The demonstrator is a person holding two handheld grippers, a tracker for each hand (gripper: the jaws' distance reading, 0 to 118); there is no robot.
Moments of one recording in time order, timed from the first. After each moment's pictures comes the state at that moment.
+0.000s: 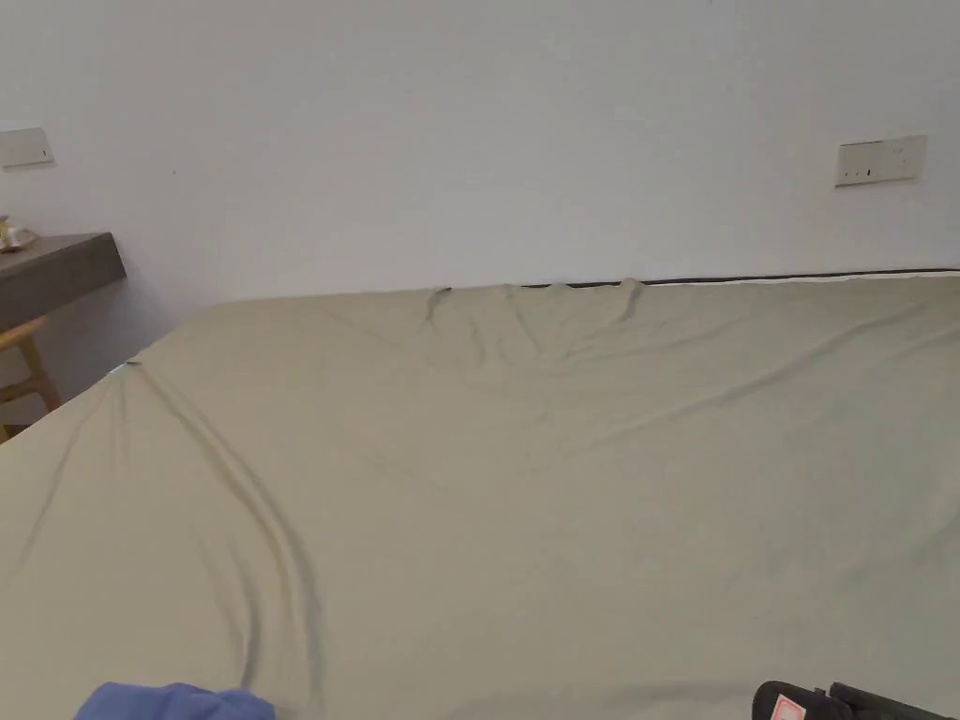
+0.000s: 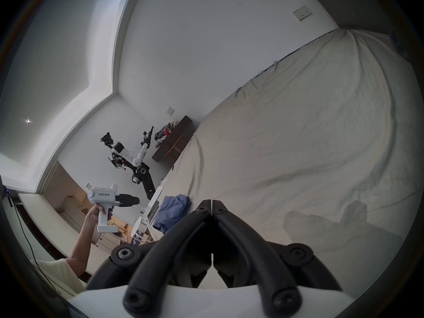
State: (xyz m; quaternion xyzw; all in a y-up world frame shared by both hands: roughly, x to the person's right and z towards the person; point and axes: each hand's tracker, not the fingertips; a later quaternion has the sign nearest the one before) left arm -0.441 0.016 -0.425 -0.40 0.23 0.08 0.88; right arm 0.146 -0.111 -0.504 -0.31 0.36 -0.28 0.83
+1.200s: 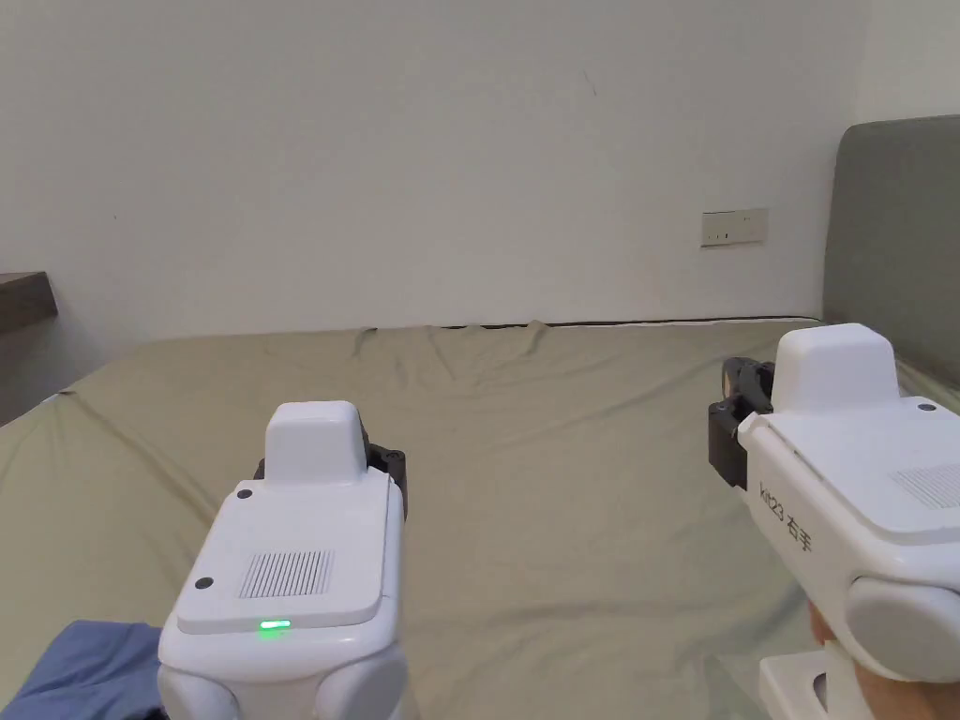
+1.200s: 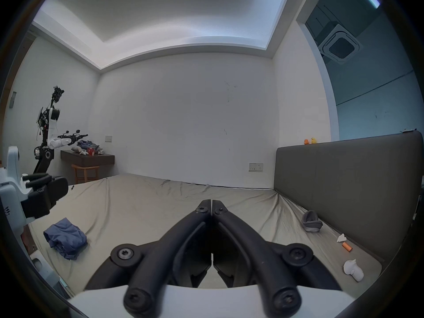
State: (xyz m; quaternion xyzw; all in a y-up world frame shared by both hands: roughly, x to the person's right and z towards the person) left arm -0.100 -0.013 -0.357 0.03 0.11 -0.05 0.99; right arm 0.120 0.025 -0.377 0.05 0.06 0.06 1.00
